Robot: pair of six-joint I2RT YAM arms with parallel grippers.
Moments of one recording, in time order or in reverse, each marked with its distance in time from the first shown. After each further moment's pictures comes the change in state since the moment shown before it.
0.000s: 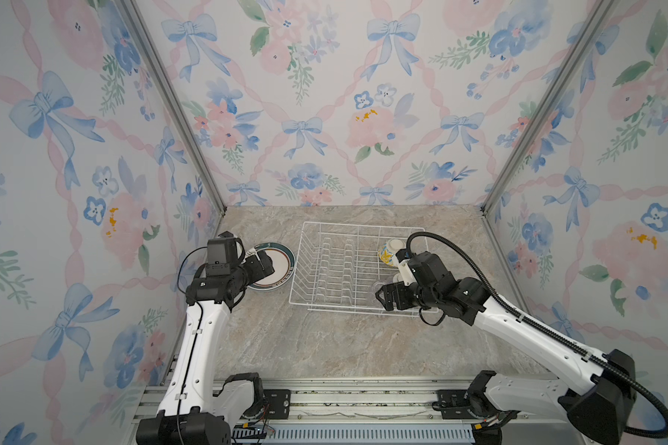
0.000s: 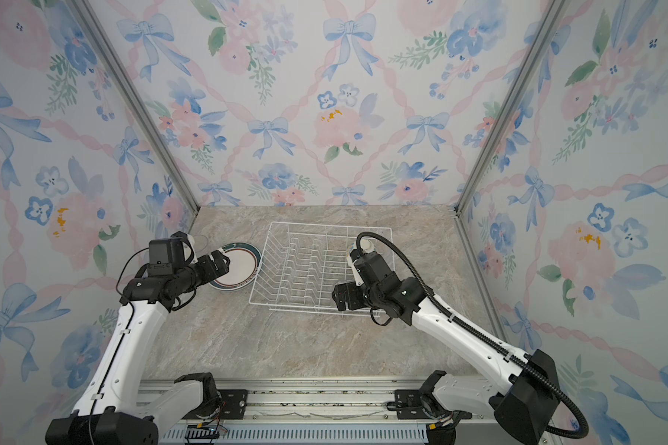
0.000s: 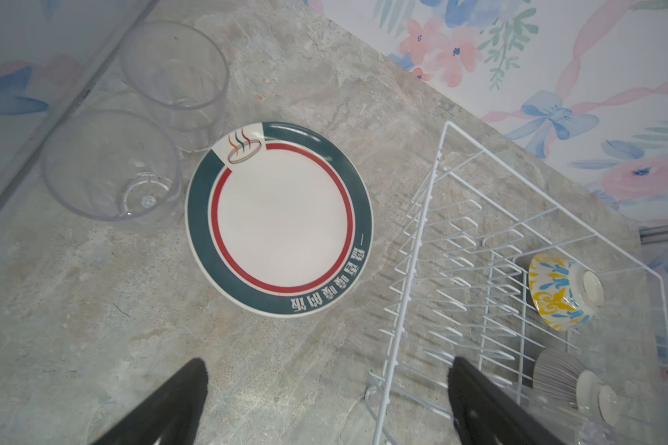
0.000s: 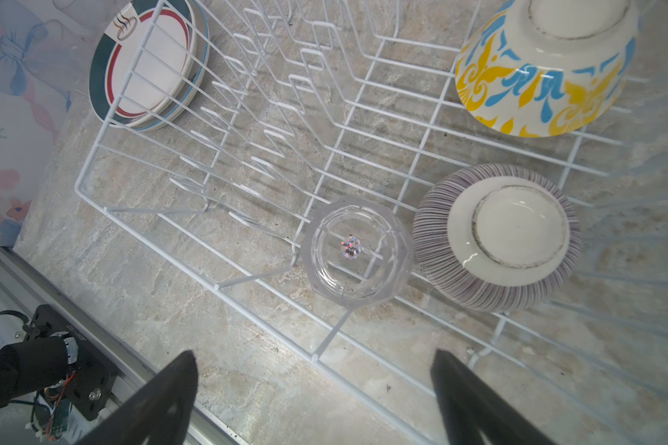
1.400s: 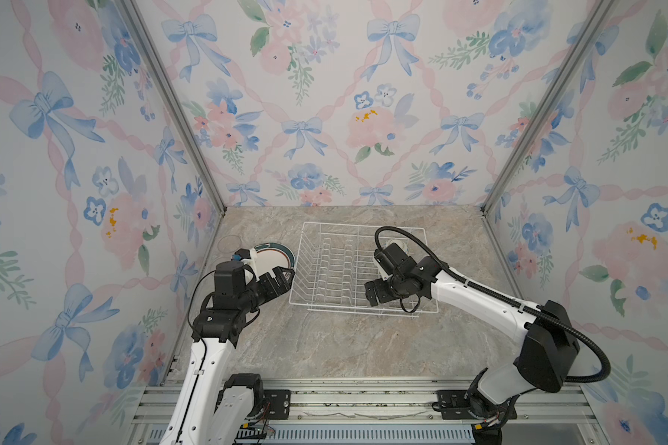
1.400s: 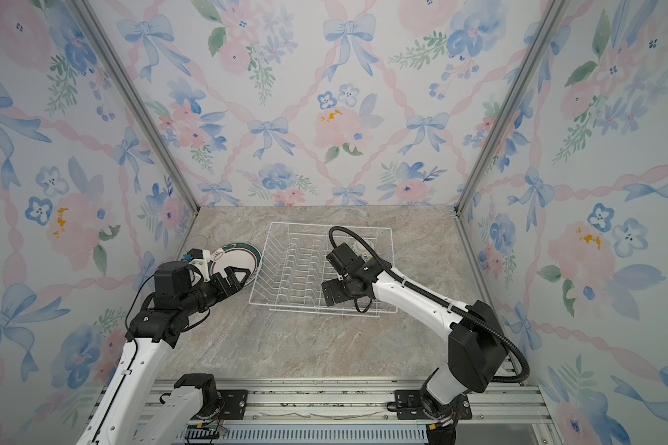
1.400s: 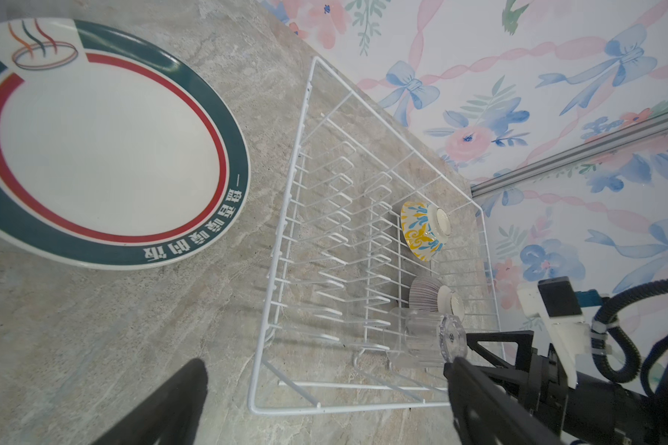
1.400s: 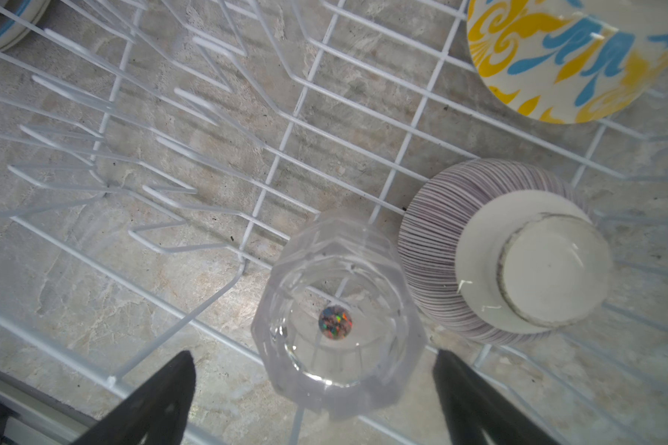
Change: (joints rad) left arm -0.081 -0.196 -0.207 0.166 0.260 -0.159; right arm 0.020 0.361 0.227 -0.125 0.079 -0.035
